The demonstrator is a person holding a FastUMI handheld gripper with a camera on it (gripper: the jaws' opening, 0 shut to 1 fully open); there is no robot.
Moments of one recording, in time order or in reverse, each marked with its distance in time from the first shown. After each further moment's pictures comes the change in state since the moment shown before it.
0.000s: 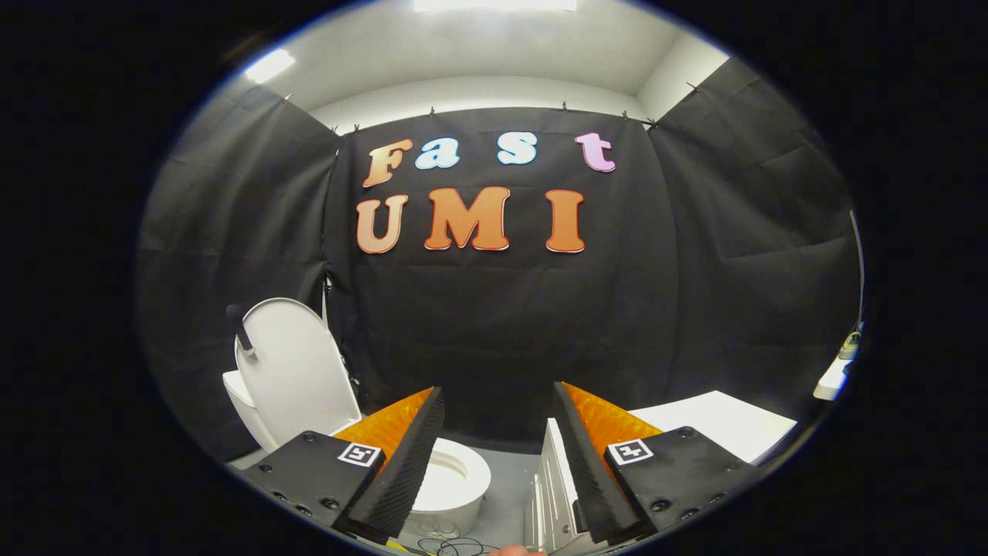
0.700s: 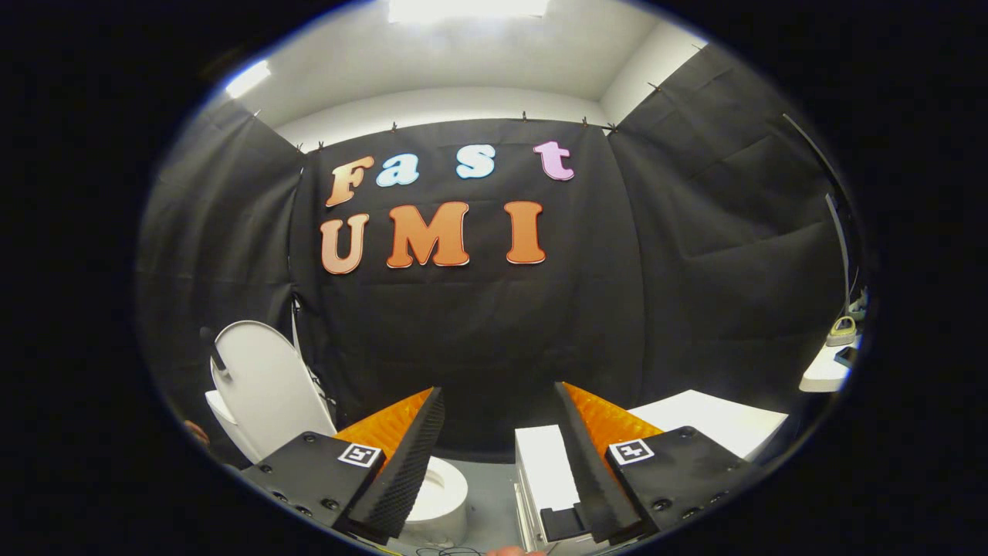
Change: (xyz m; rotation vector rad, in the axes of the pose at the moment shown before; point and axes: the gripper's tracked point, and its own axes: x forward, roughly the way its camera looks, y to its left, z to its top) arm -0.001 -0.045 0.006 0.055 -0.052 -0.088
